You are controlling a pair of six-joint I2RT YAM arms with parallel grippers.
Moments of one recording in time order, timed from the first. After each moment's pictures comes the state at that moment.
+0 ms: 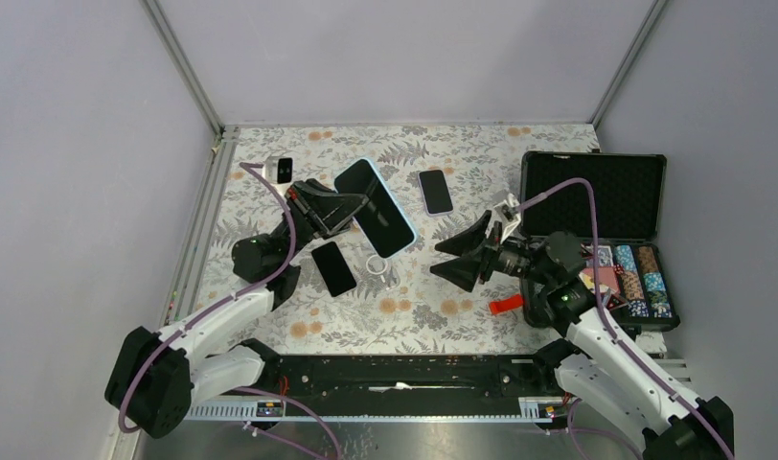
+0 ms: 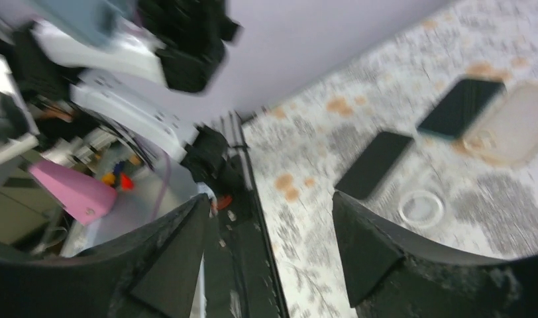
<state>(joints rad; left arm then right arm) -0.53 1.04 0.56 1.32 0.46 -1.56 0.50 0.76 0.51 0.32 -0.79 0.51</state>
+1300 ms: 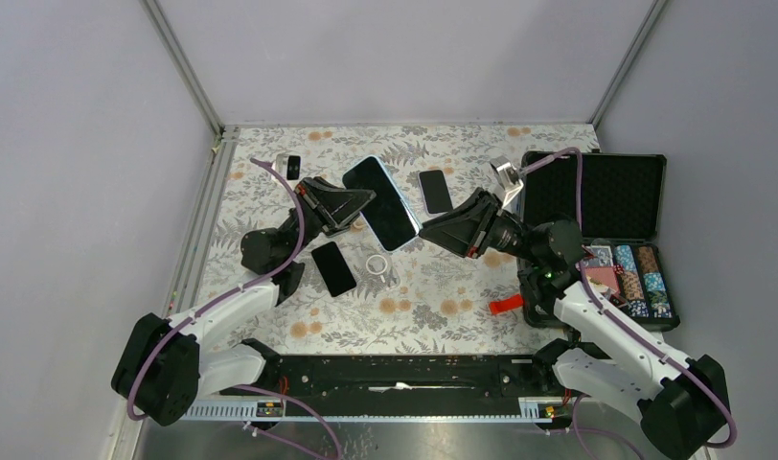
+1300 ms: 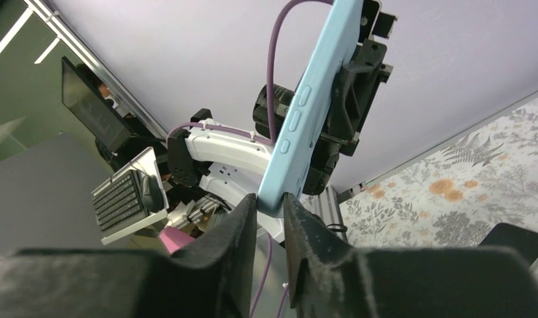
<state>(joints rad) -0.53 1.14 0.56 1.32 0.47 -1.54 0.58 0.95 0.64 0.81 -0.72 1.04</state>
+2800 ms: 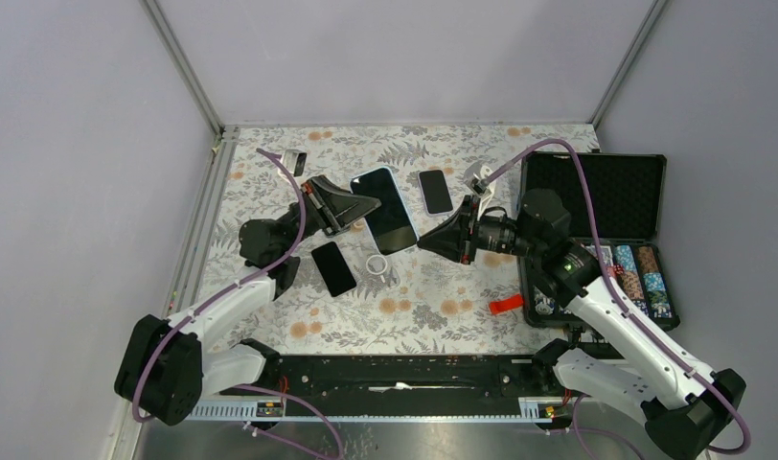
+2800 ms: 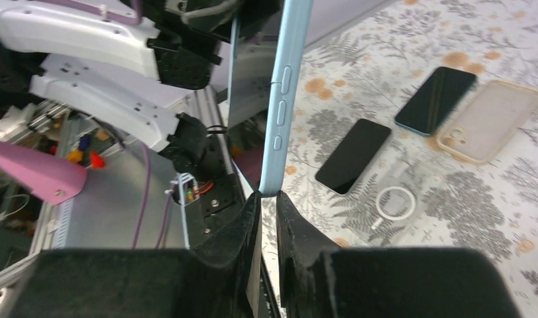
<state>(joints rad) -0.46 1.14 0.59 1.20 0.68 -1.42 0.61 0.95 0.90 -0.09 -0.69 0.33</state>
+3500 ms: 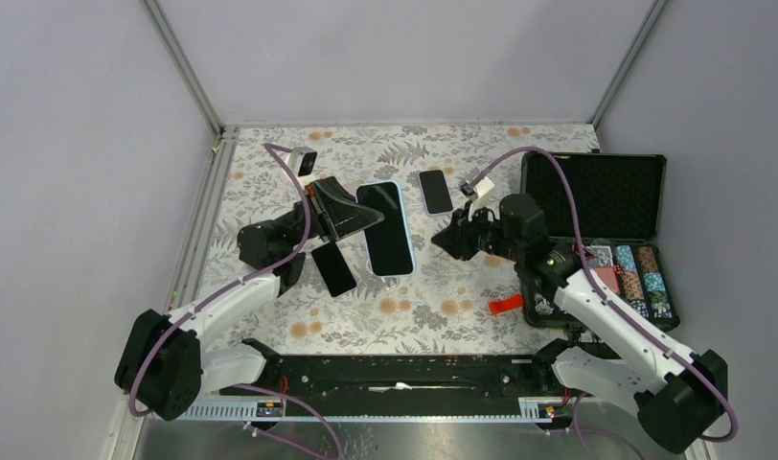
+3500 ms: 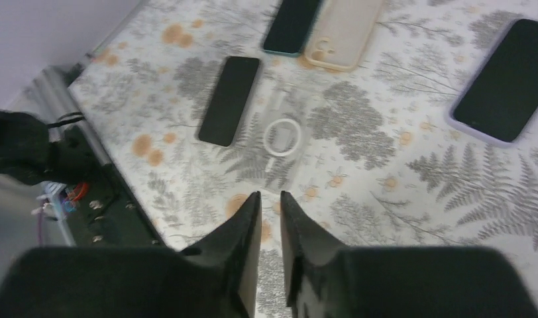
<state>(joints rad) -0.51 1.15 0.64 1.36 0.77 -1.56 0.59 1.03 0.82 -0.21 -0.31 0.20</state>
